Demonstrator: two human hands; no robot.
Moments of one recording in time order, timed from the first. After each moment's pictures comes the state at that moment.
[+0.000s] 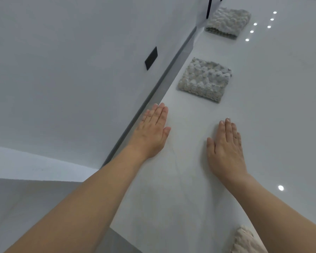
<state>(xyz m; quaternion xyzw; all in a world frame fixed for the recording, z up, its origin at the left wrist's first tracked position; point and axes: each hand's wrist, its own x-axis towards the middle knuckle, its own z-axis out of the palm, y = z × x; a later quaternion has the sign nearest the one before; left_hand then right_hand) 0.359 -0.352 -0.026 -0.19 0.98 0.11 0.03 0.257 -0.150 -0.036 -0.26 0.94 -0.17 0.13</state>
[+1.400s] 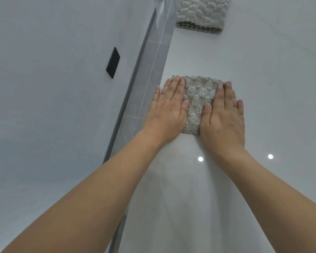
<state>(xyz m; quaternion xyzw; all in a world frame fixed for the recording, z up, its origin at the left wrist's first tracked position) 0.138 -0.421 -0.051 -0.09 0.97 0.22 0.00 0.102 -0.279 -0.059 -0.13 0.97 -0.19 0.02</state>
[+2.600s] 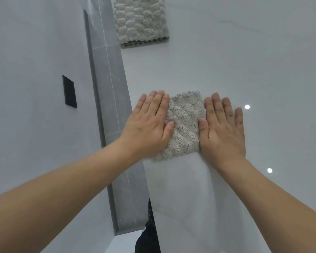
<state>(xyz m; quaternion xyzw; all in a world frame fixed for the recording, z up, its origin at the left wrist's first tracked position) 0.080 -0.471 -0.035 0.21 0.97 0.08 0.09 0.106 -0.268 -0.048 0.01 0.99 -0.10 0.08</state>
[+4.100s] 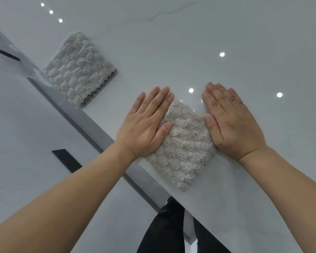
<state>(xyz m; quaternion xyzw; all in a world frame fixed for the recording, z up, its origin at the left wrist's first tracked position) -0.037 -0.468 -0.041 0.52 0.84 0.06 0.13 0.105 -0.267 -0.054 0.10 0.98 -0.18 -0.03</state>
